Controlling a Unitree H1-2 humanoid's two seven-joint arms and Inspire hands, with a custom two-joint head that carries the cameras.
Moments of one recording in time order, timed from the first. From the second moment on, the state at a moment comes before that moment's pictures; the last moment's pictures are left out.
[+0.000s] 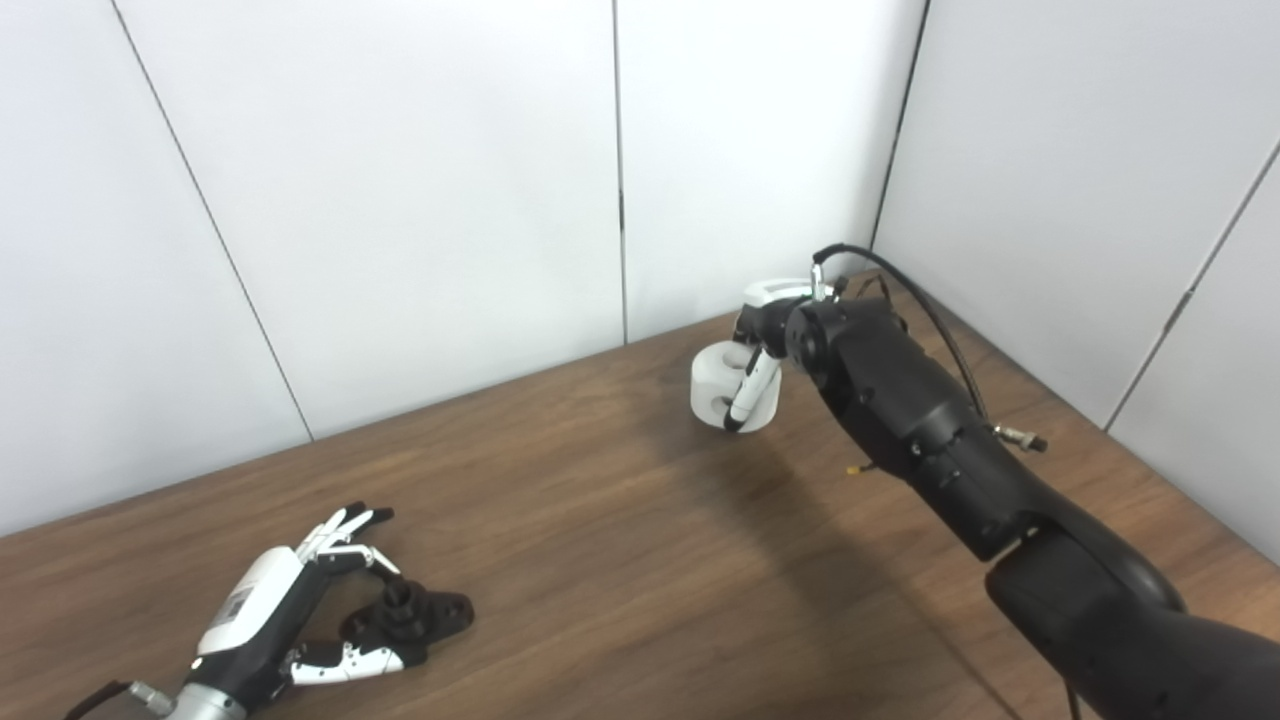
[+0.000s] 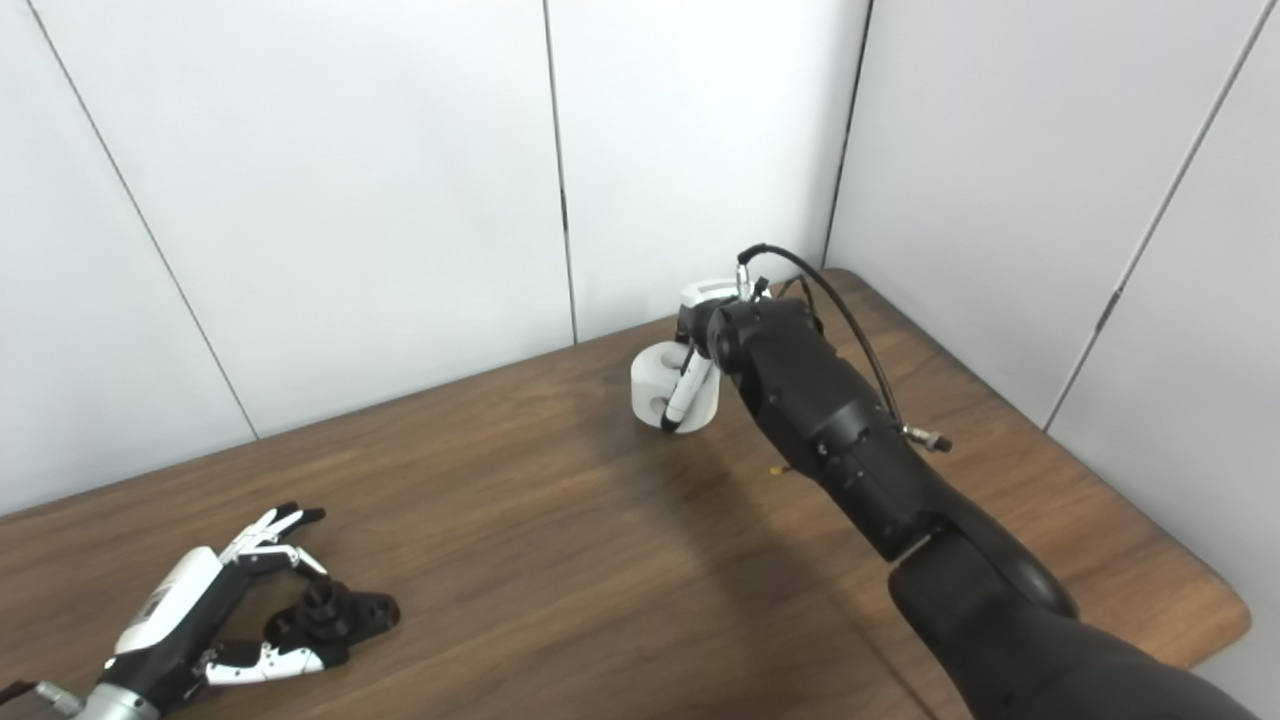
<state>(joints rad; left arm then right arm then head) -0.54 0.42 -0.66 0.64 0.33 -0.49 0.13 -0.73 -0.57 0.26 0.30 -1.10 0.46 0.75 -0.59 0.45</state>
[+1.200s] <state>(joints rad) -0.54 0.43 -0.66 0.64 0.34 -0.49 0.14 -0.70 -0.54 0.33 0.12 -0.93 0.42 0.44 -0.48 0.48</state>
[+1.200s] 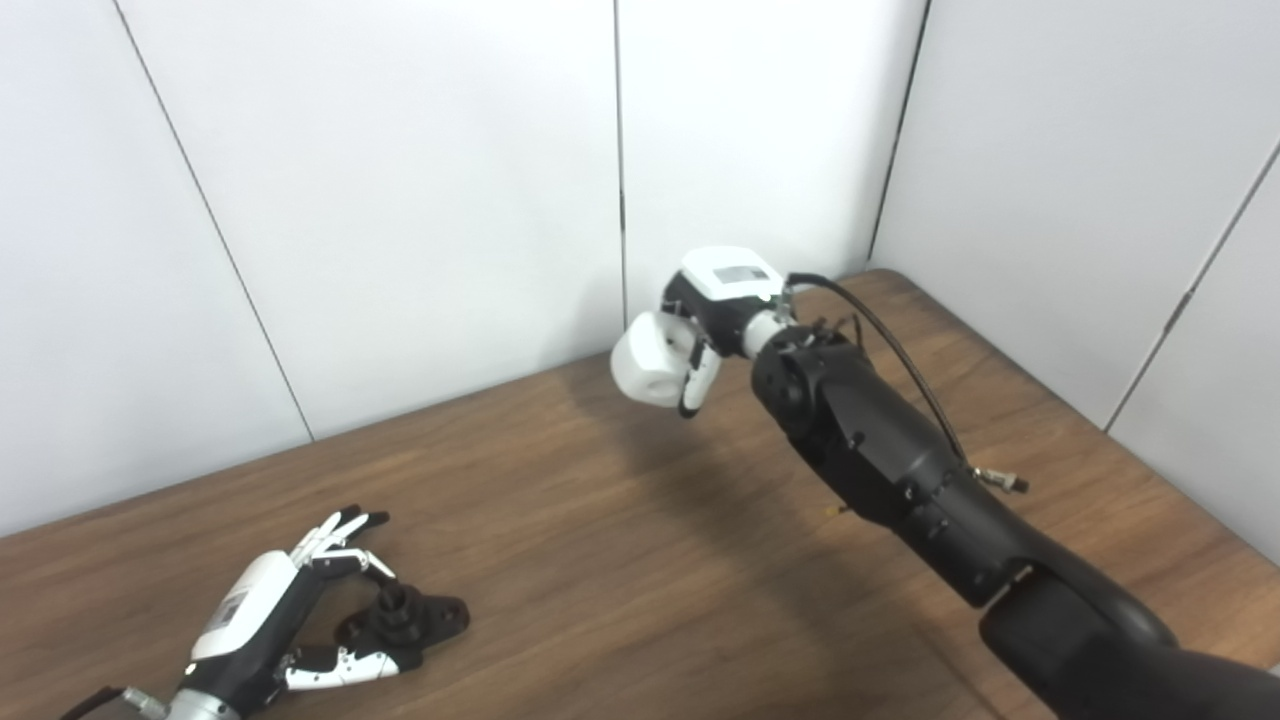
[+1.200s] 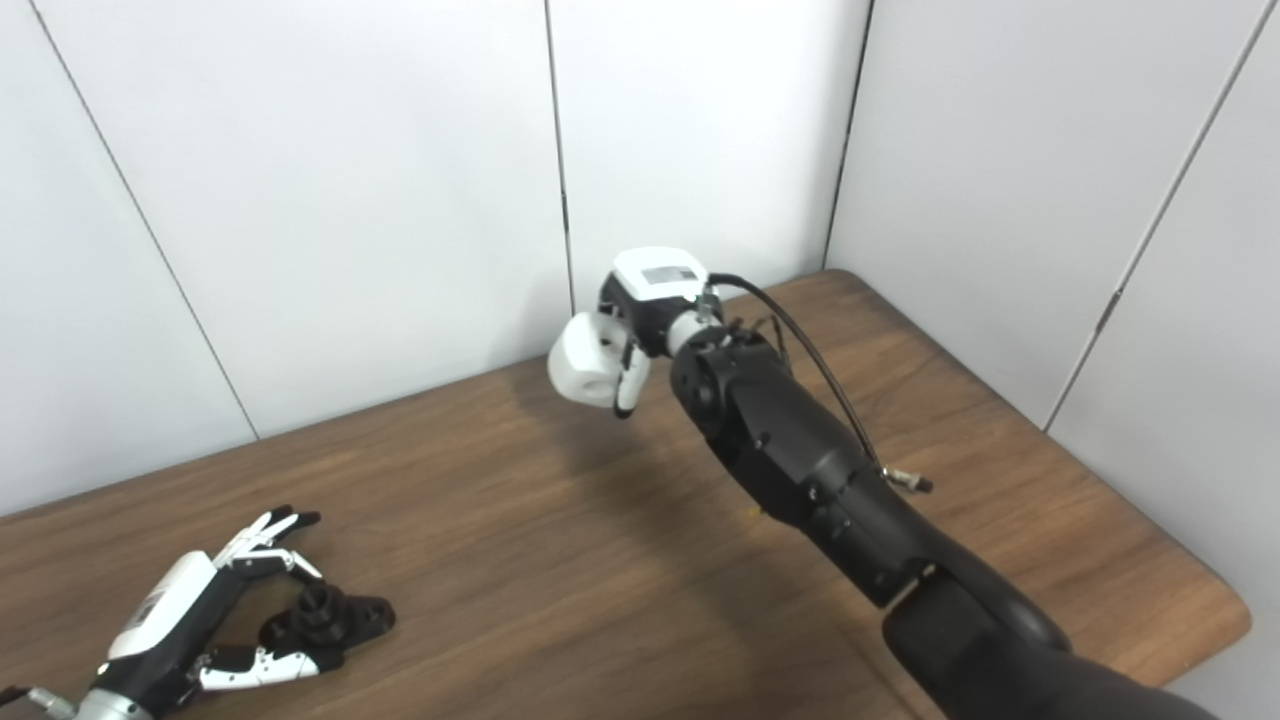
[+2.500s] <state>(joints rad) -0.54 0.32 -0.56 0.64 0.52 -0.45 0.13 -0.85 -0.46 0.47 -0.18 -0.91 0.24 0.92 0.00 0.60</state>
